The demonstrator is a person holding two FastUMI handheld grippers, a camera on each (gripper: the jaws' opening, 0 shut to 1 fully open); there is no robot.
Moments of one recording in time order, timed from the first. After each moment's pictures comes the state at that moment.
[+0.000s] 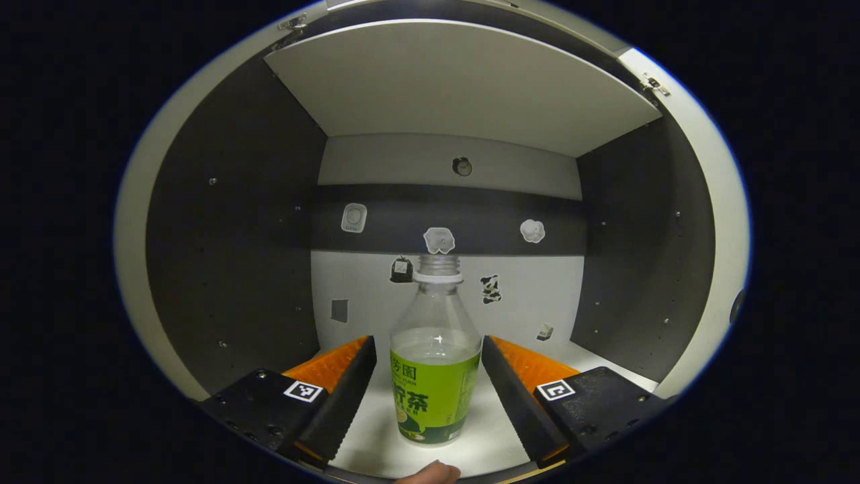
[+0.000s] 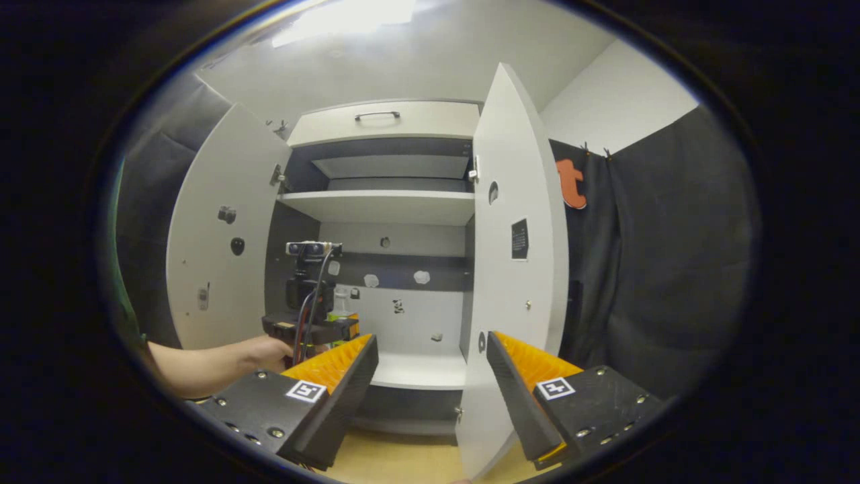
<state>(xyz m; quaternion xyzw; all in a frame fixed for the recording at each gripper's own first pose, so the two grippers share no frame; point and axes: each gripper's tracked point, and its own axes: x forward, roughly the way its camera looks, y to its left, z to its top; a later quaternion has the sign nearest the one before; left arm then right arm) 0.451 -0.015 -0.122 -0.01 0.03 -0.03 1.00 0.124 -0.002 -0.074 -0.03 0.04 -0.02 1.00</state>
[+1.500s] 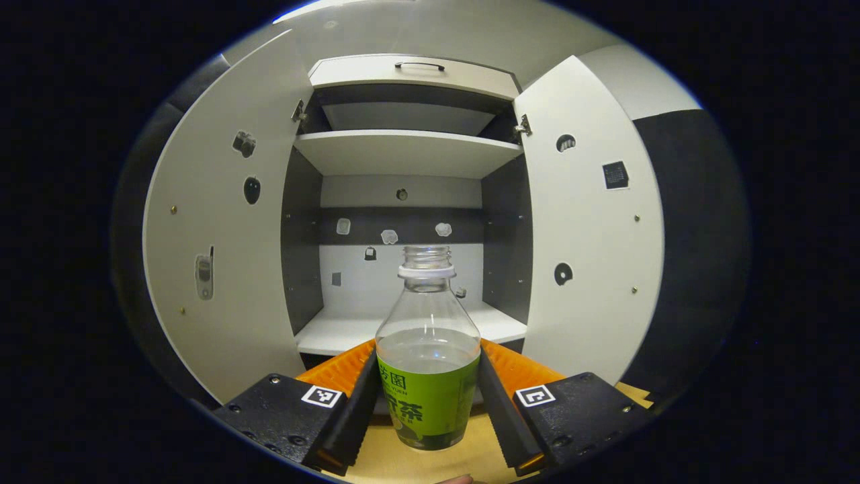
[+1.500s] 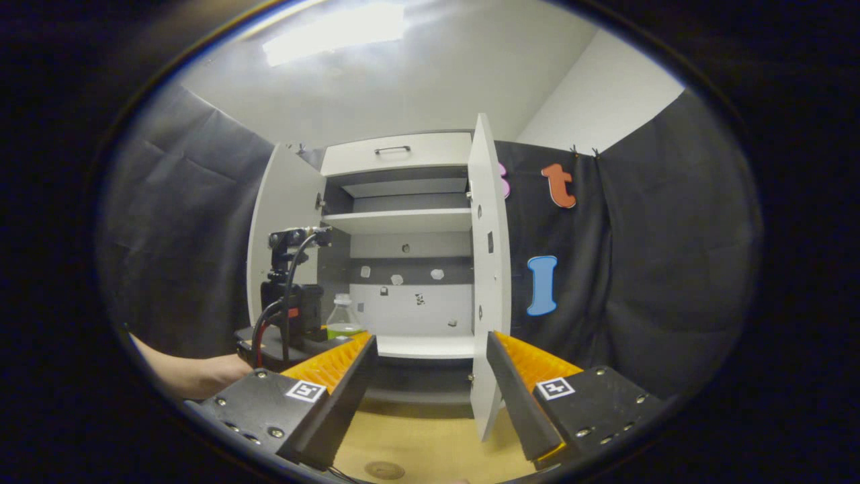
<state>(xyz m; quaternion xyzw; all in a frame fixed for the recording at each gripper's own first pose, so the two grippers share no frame) 0.131 -0.073 -0.111 0.00 0.04 -0.10 0.99 -0.050 0.010 -0.050 0.02 0.03 0.02 1.00</state>
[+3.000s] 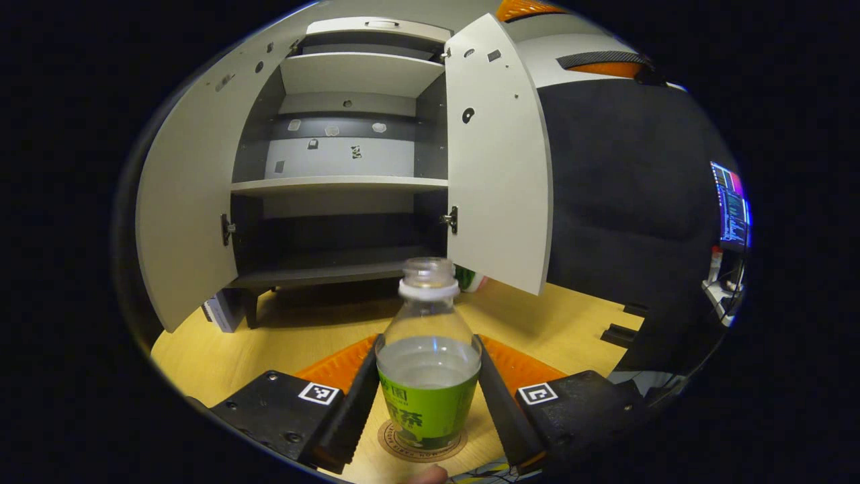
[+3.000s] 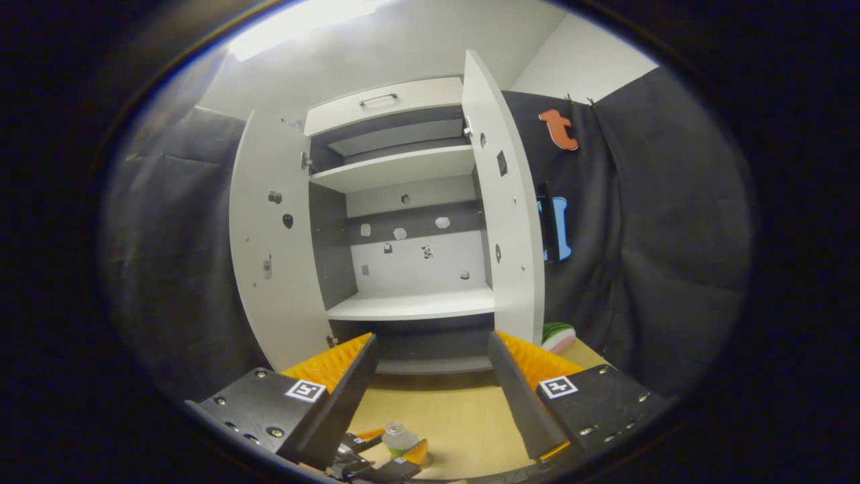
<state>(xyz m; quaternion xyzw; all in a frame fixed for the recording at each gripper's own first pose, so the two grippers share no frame) 0.024 -0.137 -0.392 0.01 0.11 -0.22 0.97 -0.005 0.032 -0.136 0.06 0.13 0.02 0.99</state>
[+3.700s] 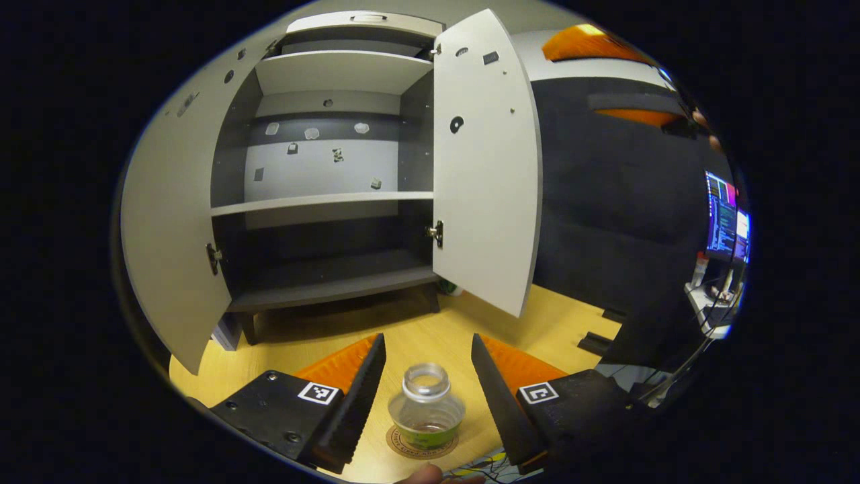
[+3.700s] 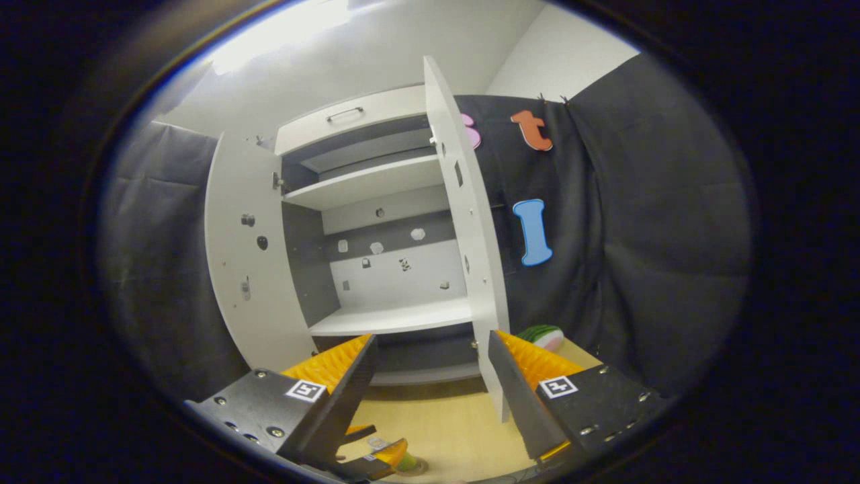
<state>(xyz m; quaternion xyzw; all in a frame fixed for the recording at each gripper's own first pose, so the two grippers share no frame) 0.027 -0.140 -0.306 0.01 0.14 -0.25 0.96 -0.002 -0.023 -0.115 0.09 0.10 -0.02 0.99</state>
